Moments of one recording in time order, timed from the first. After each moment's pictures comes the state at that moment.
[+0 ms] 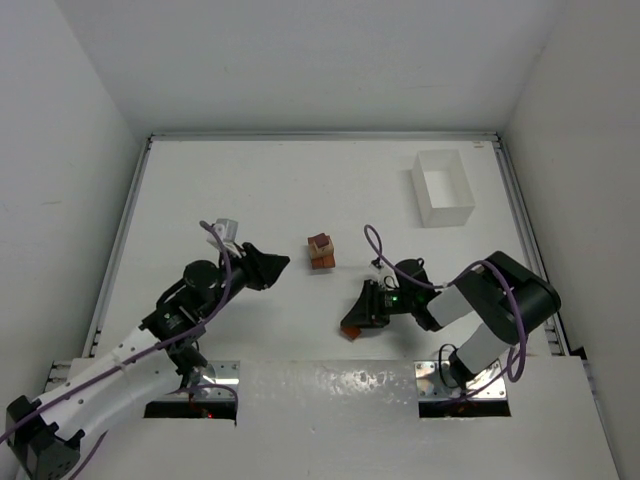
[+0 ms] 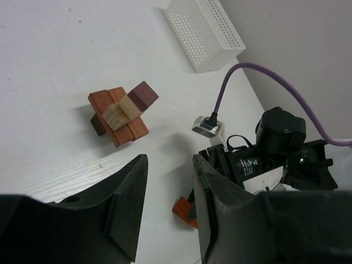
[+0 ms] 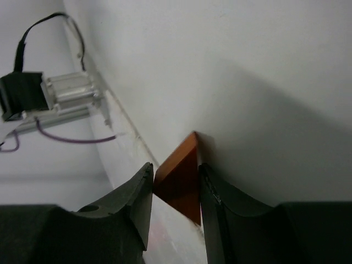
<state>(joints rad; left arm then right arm) -0.71 0.56 0.39 0.02 -0.08 -0.65 0.55 1.62 0.17 0.75 -0.75 0.92</state>
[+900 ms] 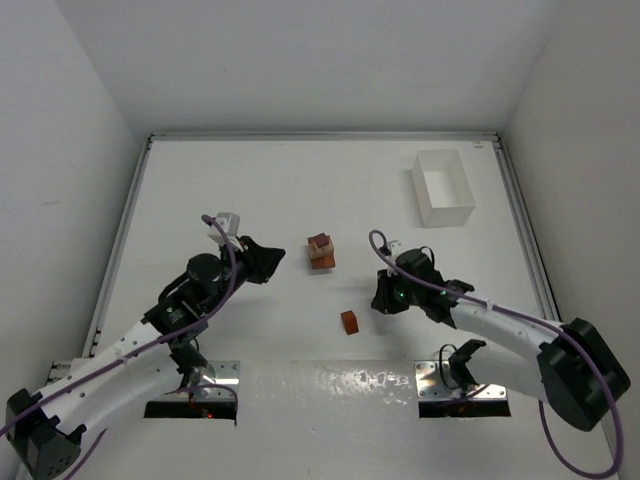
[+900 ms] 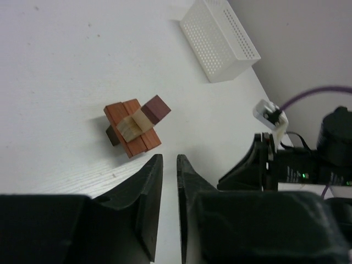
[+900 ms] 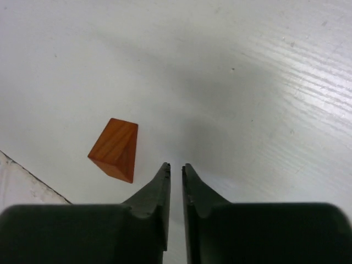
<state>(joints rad) -0.71 0.63 0.44 0.01 -0.14 -0.61 0.60 1.11 0.35 -0.11 -0.18 0.38</state>
